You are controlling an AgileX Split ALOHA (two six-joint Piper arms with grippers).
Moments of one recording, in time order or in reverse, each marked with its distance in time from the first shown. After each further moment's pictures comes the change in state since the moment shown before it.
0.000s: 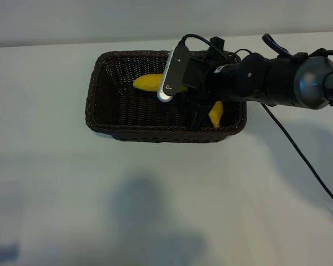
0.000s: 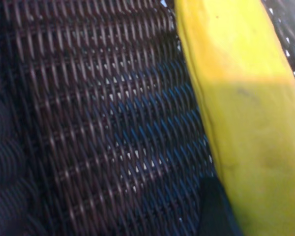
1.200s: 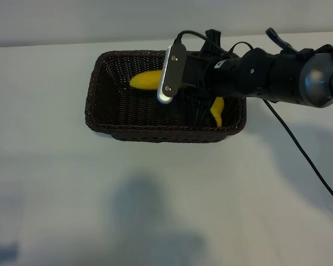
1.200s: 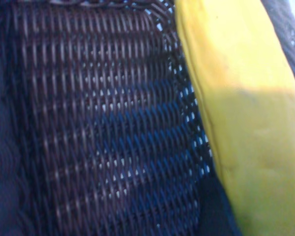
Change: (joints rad) left arm 0.000 0.000 0.000 0.000 0.000 -0.001; right arm 0.002 -0.026 -0.002 -0.035 0.012 -0.069
